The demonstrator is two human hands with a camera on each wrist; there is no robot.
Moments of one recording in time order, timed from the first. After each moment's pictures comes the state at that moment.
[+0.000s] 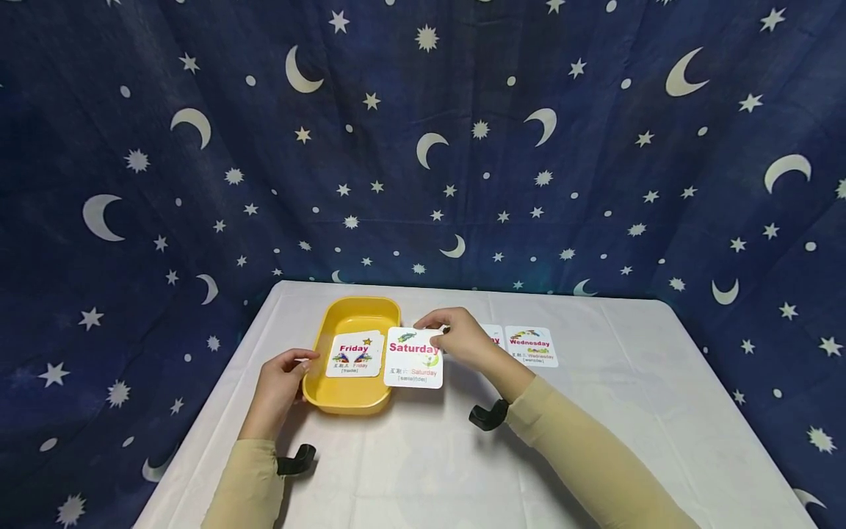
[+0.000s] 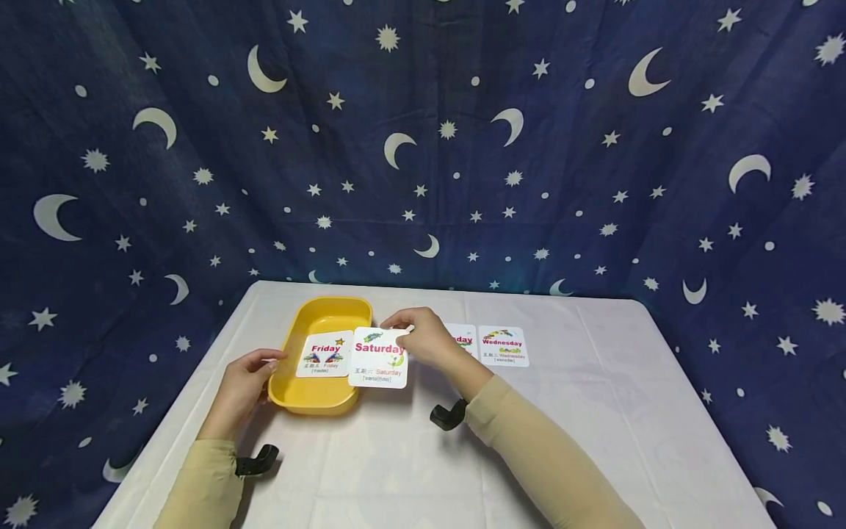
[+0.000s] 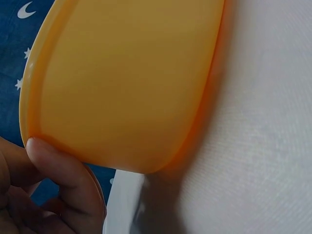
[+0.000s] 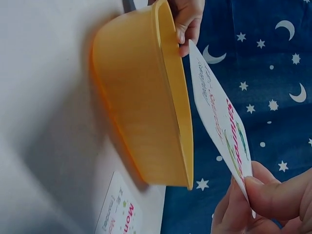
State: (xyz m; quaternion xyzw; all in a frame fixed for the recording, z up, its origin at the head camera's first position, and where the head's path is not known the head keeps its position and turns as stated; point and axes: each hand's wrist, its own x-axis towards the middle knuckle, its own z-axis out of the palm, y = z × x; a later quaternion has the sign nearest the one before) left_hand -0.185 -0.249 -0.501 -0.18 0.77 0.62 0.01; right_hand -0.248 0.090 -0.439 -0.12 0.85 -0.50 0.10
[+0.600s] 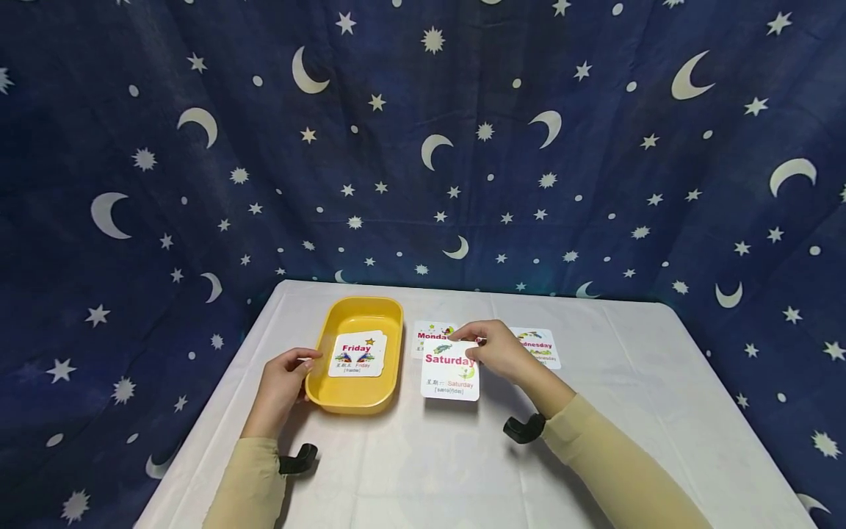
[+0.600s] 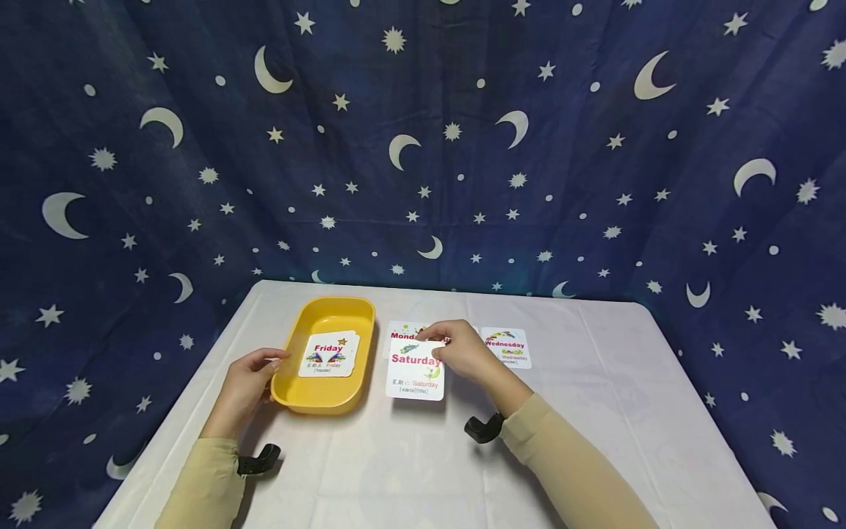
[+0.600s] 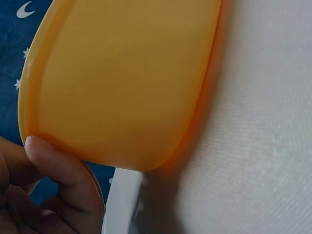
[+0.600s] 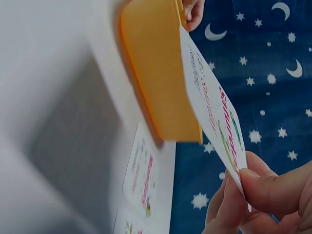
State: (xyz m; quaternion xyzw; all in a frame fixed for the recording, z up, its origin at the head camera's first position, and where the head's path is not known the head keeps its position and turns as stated) left_hand -0.185 -0.251 -0.502 -0.17 0.76 0.62 0.01; right_hand -0.239 0.146 -0.456 -0.10 0.85 -0.50 0.11
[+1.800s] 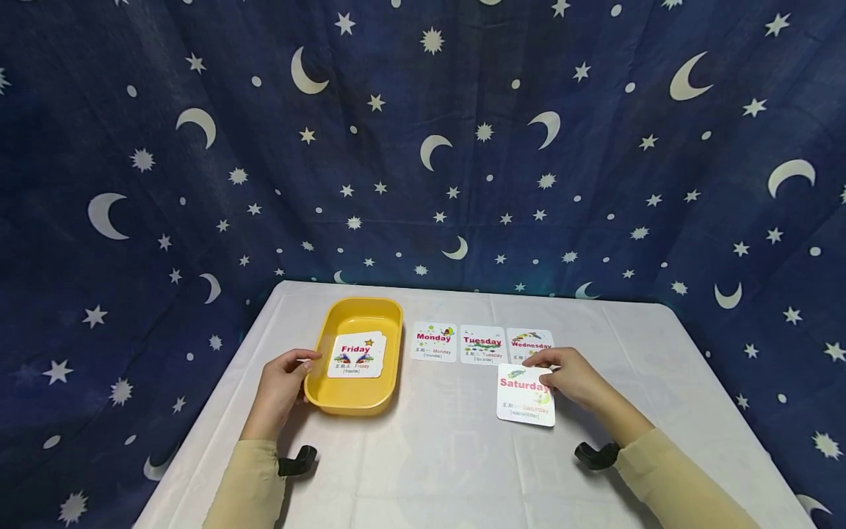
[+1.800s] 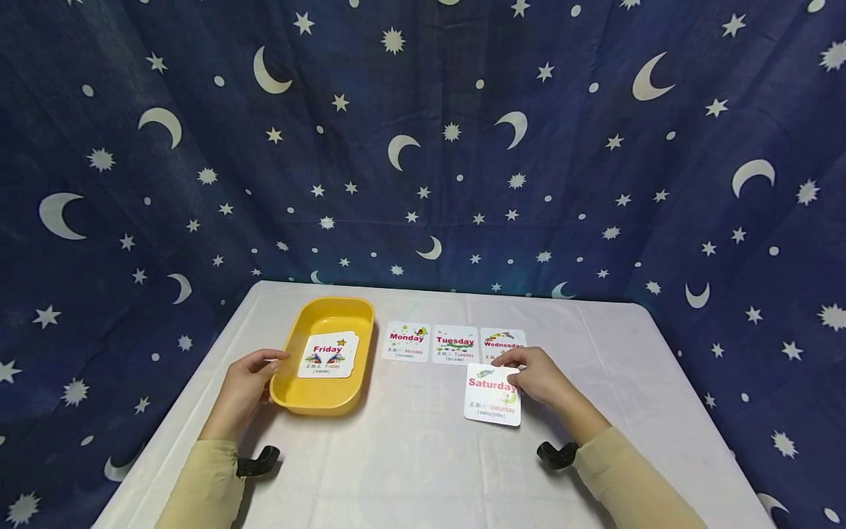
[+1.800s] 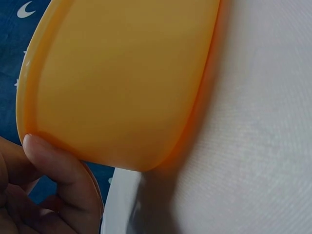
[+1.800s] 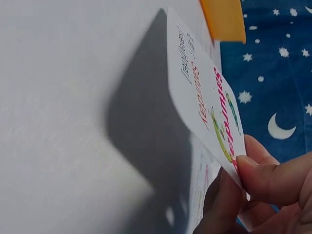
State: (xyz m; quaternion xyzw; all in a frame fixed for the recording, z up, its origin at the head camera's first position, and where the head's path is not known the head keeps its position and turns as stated) left_hand -0.185 -0.250 -0.503 -0.18 0.76 0.62 0.01; right_hand -0.217 0.273 -0.500 -0.03 0.88 -0.45 0.12
